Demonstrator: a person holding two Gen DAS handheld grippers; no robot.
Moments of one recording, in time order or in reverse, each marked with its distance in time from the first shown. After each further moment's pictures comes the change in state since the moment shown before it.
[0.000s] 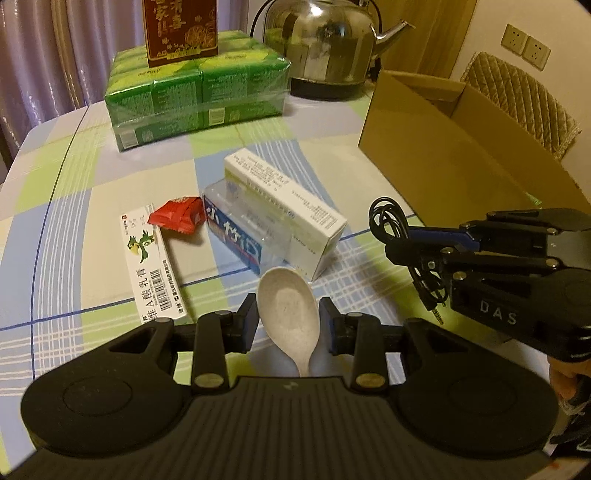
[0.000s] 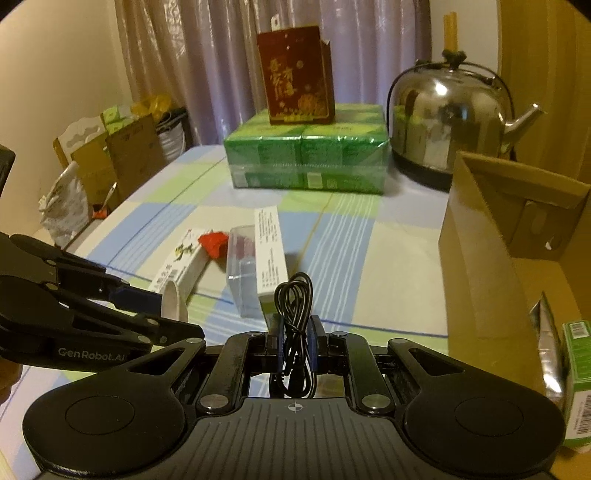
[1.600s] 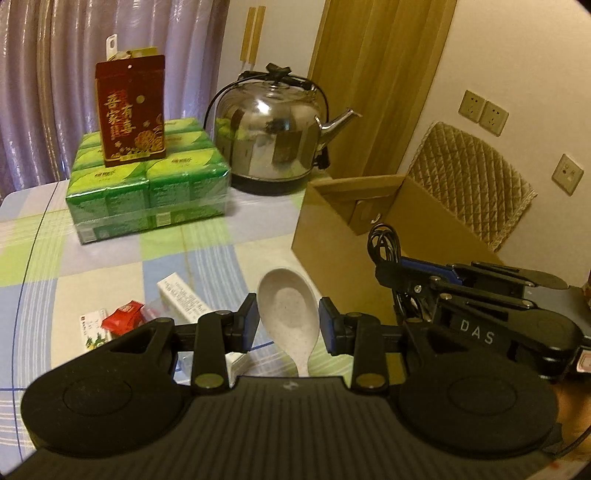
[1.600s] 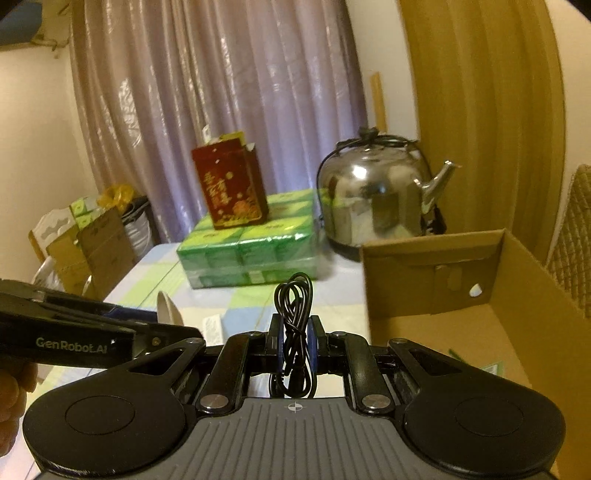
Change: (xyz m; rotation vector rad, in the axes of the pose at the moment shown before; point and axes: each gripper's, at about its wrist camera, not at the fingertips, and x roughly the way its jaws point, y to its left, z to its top) left arm -0.047 -0.055 0.065 -0.006 -0.204 -0.104; right arm -0.082 -0.054 0.033 0.145 -0.241 -0.084
